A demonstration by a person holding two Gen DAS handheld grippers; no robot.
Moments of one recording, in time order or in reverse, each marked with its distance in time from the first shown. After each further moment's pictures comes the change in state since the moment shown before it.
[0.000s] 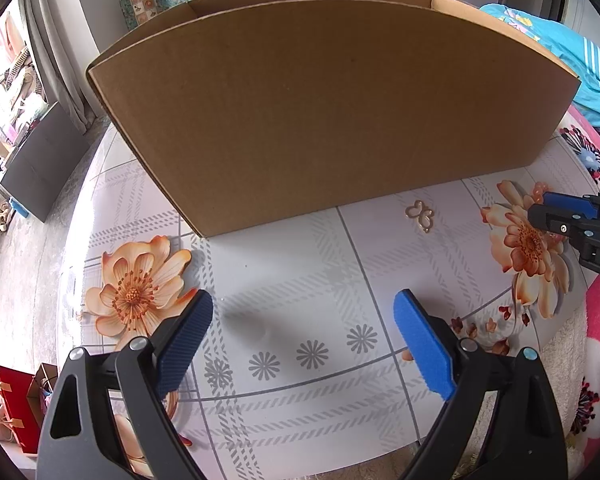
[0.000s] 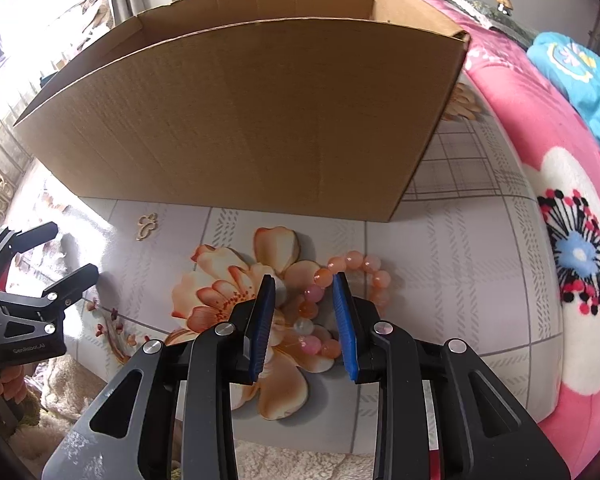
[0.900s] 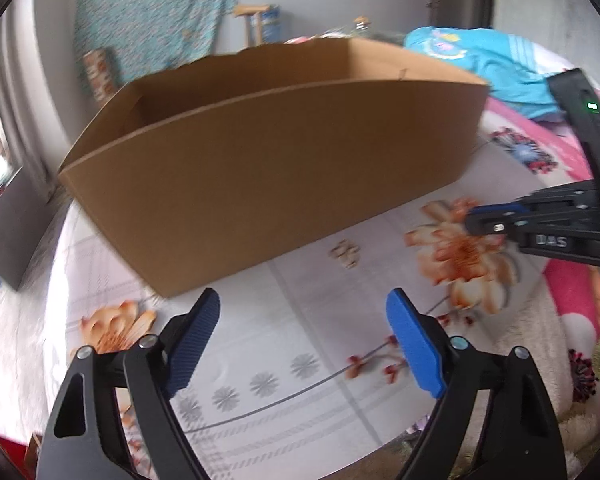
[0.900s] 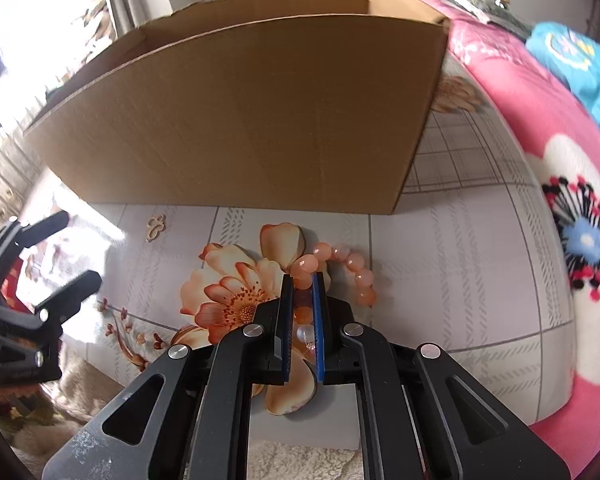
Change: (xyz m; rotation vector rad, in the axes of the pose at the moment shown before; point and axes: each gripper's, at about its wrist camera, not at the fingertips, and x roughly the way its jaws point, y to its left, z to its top) left arm -0.021 -0.016 -0.006 0.177 -0.227 -0.167; right arm -0.013 -0.013 -0.005 0.045 -0.030 0.048
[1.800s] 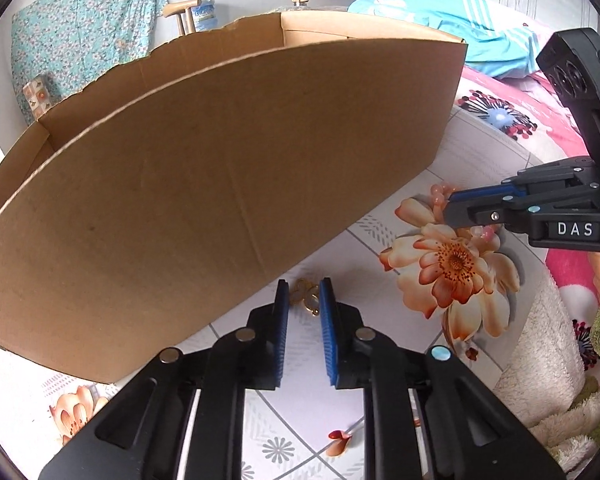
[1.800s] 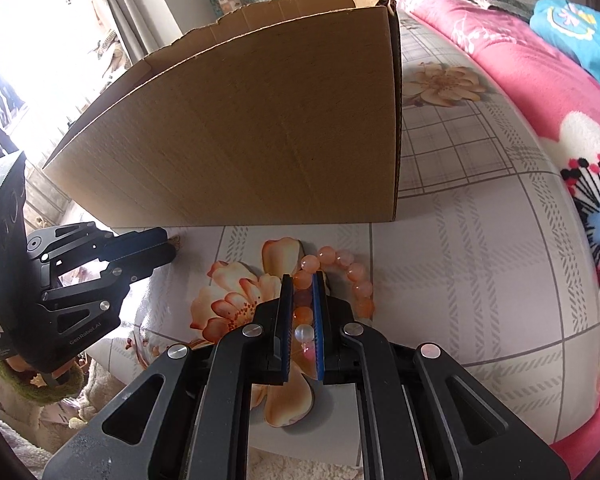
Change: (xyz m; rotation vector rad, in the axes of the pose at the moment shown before) left arm 0.045 -0.019 0.025 0.154 0.075 -0.099; right arm -0.015 -0.059 -0.003 0.058 -0.045 0.136
